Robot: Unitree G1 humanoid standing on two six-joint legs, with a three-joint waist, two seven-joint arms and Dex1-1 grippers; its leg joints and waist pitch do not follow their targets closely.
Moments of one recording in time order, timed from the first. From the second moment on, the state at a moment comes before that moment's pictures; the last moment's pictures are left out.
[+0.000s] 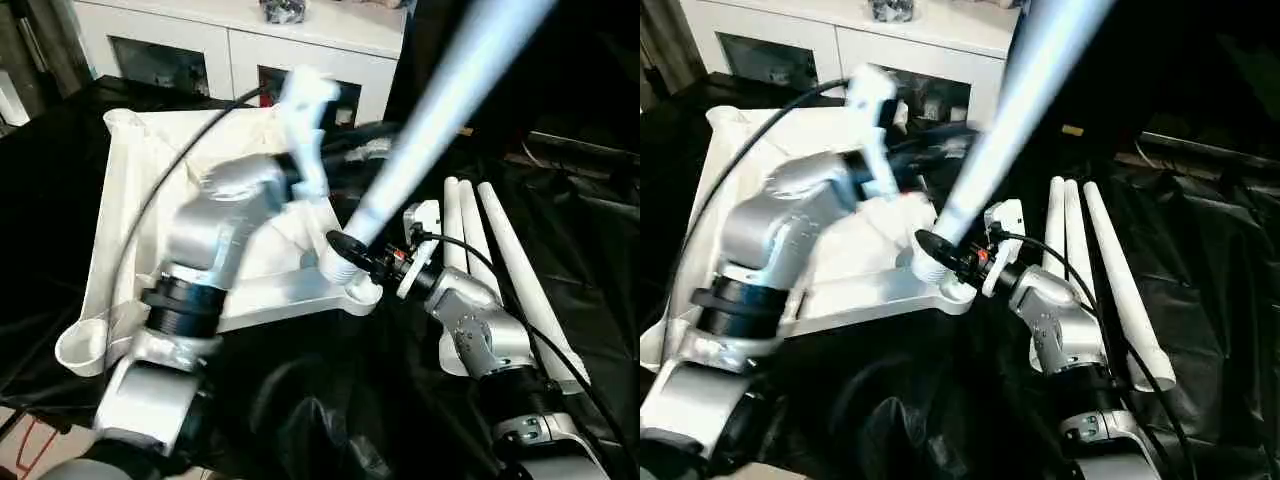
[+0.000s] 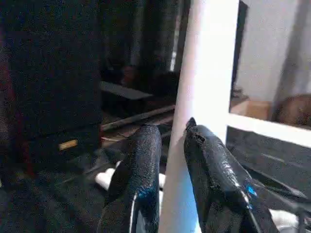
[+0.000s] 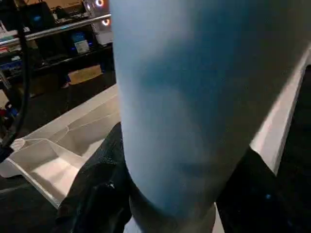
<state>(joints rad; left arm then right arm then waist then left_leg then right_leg) -0.82 0.10 -0.09 0.17 -0.32 0.47 -0.75 -0.48 -0.10 0.01 0.47 0.36 0.17 0.84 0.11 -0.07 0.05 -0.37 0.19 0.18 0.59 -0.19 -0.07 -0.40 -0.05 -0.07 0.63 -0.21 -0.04</state>
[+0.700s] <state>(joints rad) -0.59 0.42 -0.22 0.20 -0.20 0.39 -0.98 -0.52 -0.17 0.03 0.48 0.29 0.19 0.78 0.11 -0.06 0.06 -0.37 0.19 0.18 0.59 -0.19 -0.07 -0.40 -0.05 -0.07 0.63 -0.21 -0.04</state>
